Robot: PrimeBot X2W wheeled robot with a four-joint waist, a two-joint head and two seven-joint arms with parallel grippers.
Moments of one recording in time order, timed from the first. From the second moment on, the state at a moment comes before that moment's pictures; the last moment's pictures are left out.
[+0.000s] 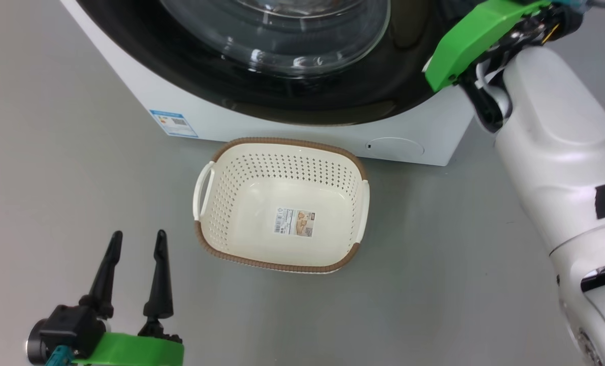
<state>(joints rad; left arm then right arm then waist) -0.07 0.07 -0.13 0.03 -0.28 -0.03 -0.25 -1.23 -0.13 0.30 0.95 0.32 0.13 -0.23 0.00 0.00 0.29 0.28</state>
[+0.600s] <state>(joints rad) -0.09 0.05 -0.10 0.05 -0.27 -0.06 -0.25 -1.26 -0.12 0.28 1.00 0.28 0.13 -0.25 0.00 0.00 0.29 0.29</state>
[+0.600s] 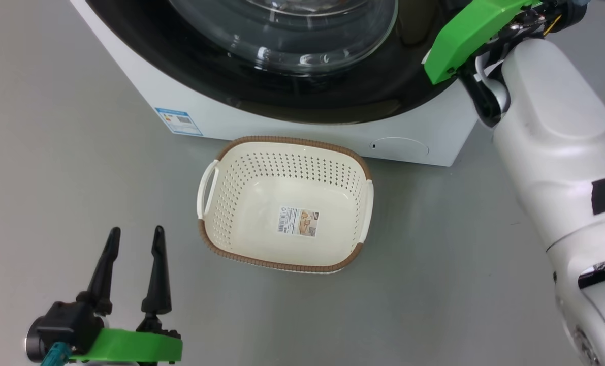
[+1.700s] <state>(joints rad) -0.02 0.07 -0.07 0.08 -0.22 -0.08 -0.25 -0.47 -0.12 0.10 0.47 0.29 0.13 -0.26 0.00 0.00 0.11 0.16</state>
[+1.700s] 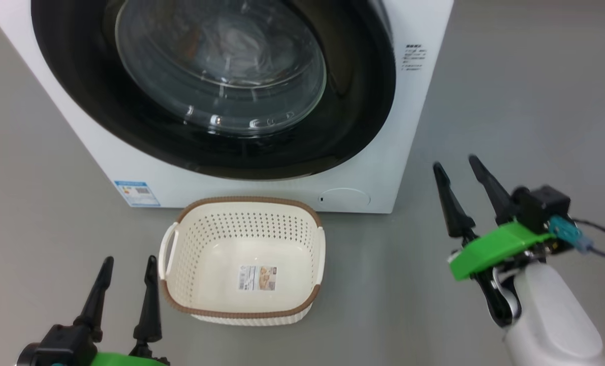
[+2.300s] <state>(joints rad) 0.06 0.08 -0.08 0.09 -0.23 -0.08 -0.23 -0.08 -0.06 -0.04 0.18 0.21 0.13 -0.19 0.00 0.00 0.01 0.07</state>
